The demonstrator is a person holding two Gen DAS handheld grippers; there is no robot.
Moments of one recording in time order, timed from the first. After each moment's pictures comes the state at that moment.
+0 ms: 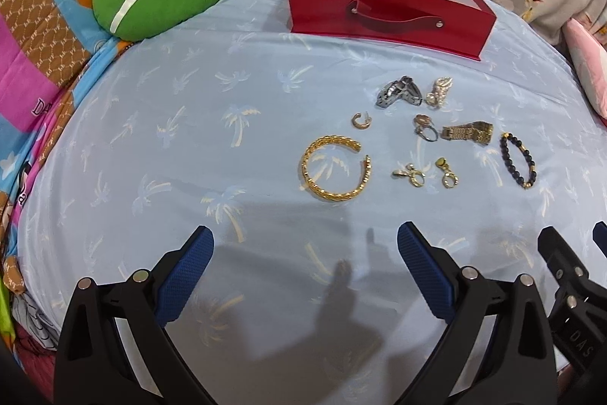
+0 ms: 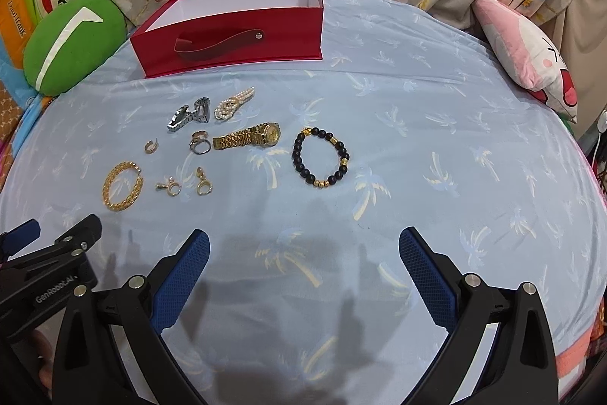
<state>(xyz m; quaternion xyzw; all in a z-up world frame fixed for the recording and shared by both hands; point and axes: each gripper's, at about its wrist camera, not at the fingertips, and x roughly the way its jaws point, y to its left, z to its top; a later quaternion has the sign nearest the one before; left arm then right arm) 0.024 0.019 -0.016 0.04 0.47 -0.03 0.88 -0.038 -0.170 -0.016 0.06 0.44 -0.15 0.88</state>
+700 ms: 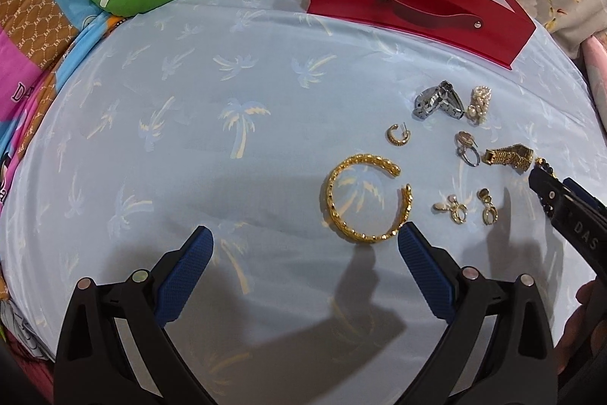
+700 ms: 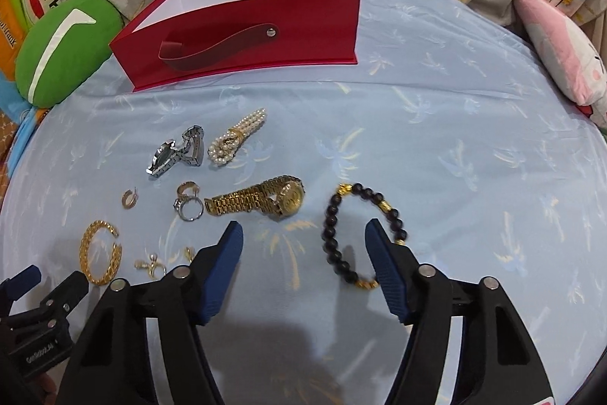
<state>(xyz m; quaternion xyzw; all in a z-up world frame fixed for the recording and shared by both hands) 0.072 0.036 -0.041 0.02 0.50 -0.02 0.87 0.060 -0.188 -0.048 0.08 0.46 -0.11 0.88</state>
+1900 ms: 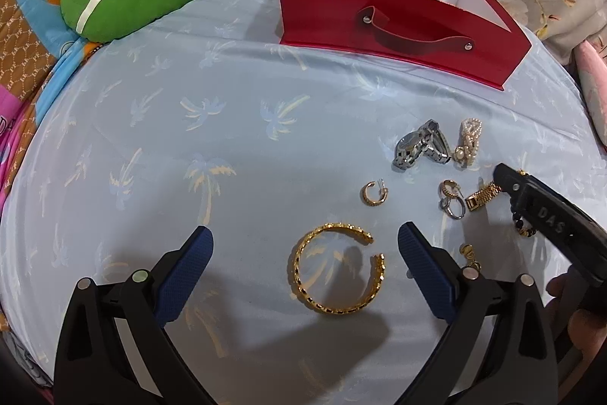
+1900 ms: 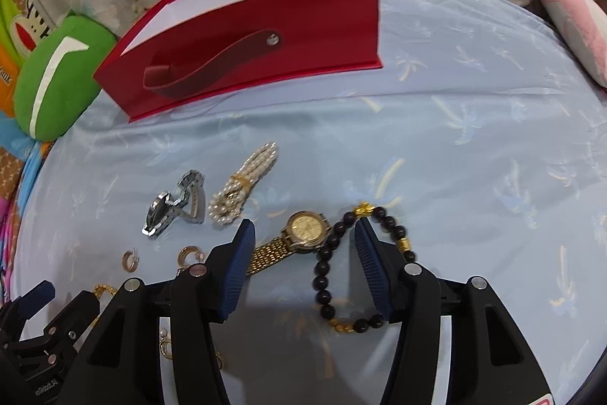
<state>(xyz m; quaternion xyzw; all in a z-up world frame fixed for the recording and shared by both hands) 0.110 0.016 -0.032 0.02 0.48 -0.05 0.88 0.105 -0.204 -0.059 0.14 0.44 -0.09 0.88</state>
